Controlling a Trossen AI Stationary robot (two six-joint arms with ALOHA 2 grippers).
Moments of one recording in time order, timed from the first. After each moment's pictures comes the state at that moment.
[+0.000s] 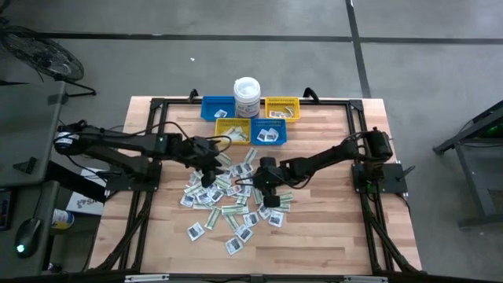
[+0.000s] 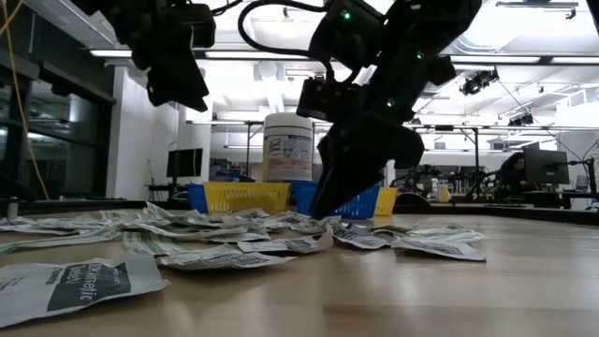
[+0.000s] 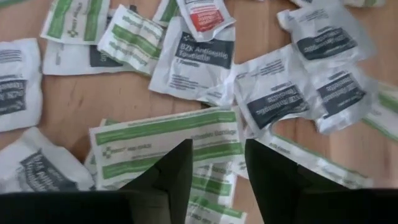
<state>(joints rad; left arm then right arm) -0.01 1.13 0.81 -0.45 0.01 -0.46 0.11 1.92 1.10 -0.14 0.09 -0.02</state>
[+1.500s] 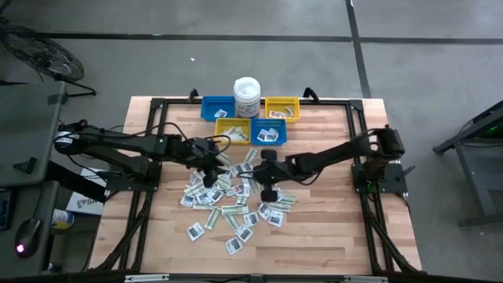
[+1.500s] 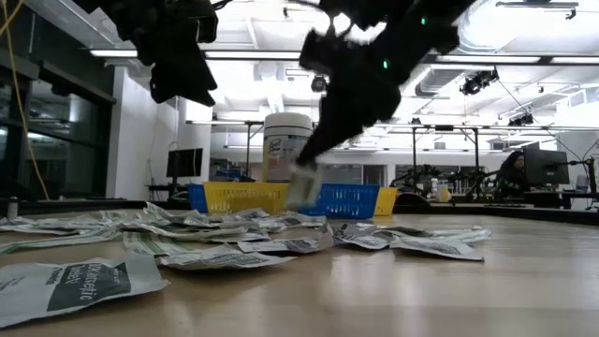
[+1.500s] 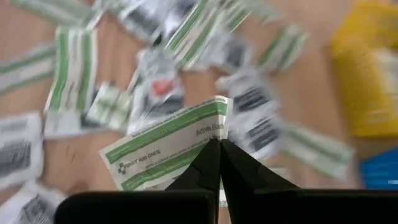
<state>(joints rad) -0.03 1.13 0.81 -0.39 -0.04 -0.50 0.10 1.79 1.10 -0.11 0.20 0.00</state>
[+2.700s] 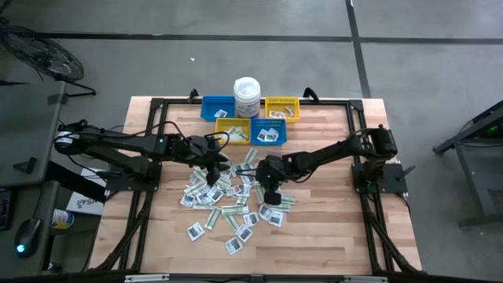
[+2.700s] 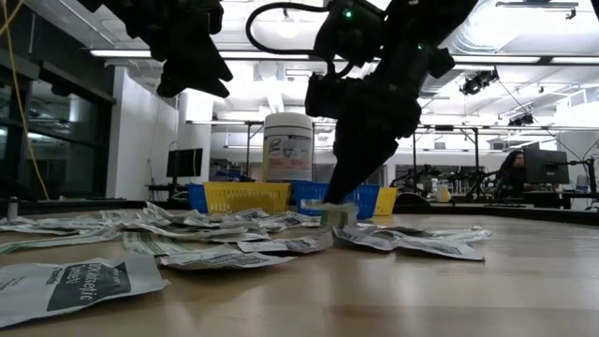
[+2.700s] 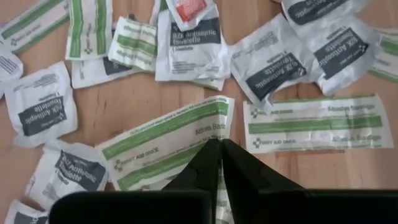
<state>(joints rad) -0.03 1.13 0.81 -0.31 -0.10 -0.48 0.07 1.86 1.10 -0.23 -0.04 0.18</state>
